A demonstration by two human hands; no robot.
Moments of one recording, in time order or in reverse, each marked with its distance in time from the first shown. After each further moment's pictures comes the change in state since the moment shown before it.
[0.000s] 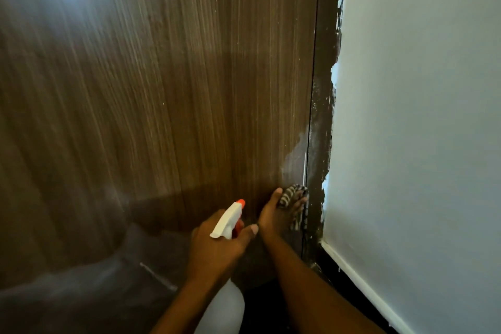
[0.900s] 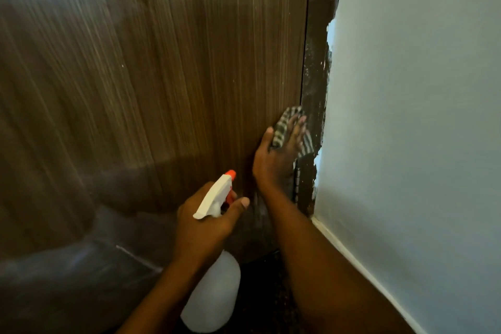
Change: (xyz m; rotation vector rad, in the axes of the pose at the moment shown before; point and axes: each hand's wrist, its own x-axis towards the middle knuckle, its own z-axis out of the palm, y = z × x) left_hand -0.002 0.008 0.024 -0.004 0.060 0.240; right_hand 0.045 -0.053 -0.007 -0.063 0.029 -0.480
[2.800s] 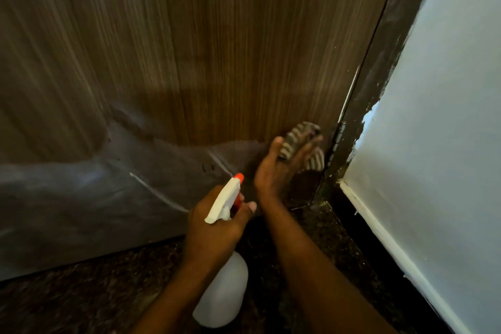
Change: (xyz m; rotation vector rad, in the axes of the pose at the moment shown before) left_hand -0.039 -0.108 -0.019 0.097 -0.065 -0.214; right_hand -0.122 0.087 0.032 -0.054 -0.033 0.137
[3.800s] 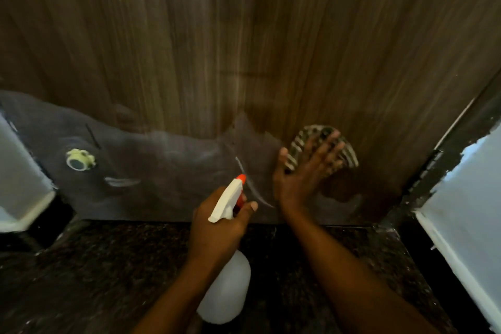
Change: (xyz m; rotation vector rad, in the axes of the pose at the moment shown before) left_hand -0.033 -0.041 -0.121 0.003 0.293 -0.056; right_hand -0.094 -0.045 0.037 -0.360 -0.181 -0.604
